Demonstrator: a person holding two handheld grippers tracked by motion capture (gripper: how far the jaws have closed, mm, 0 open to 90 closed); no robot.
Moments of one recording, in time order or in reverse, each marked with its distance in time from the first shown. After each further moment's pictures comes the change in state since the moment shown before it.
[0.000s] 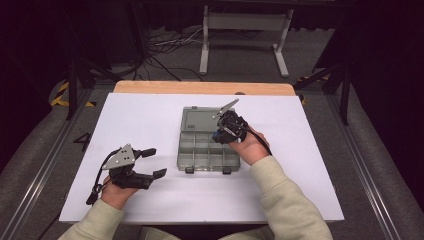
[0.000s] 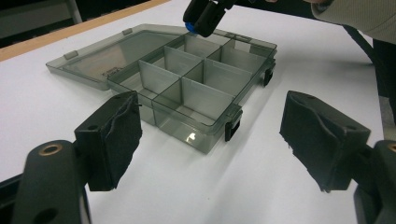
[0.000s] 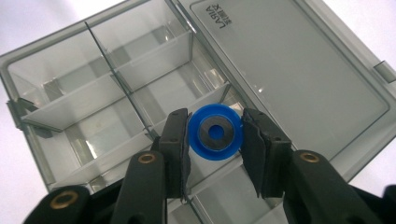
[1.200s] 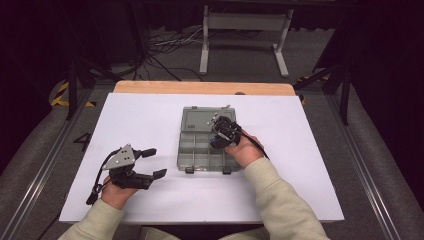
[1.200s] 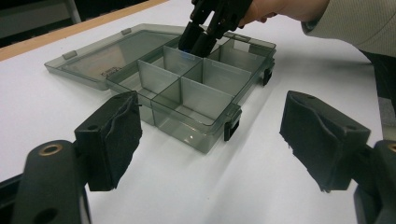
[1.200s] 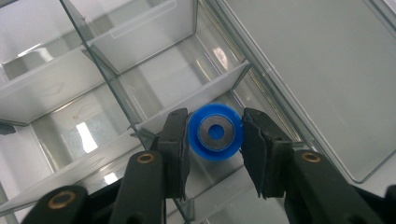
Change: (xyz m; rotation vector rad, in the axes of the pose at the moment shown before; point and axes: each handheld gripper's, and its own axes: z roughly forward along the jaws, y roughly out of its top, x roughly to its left) left arm 0.000 0.000 0.000 0.006 -0.004 0.007; right arm 0.003 -0.004 0.033 0.084 0.005 -0.005
